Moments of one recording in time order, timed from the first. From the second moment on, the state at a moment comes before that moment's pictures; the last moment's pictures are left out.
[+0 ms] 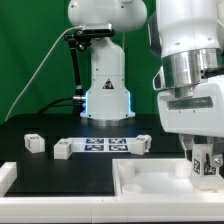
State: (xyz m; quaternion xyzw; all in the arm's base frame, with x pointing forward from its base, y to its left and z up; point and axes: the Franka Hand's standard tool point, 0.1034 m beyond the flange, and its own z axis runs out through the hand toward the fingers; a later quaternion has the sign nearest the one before) arm 0.621 0.112 0.071 -0.82 0.56 -0.05 0.11
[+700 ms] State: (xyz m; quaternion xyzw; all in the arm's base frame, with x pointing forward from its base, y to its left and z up) arm 0.624 0.131 0.077 -0.97 0.21 -0.05 0.05
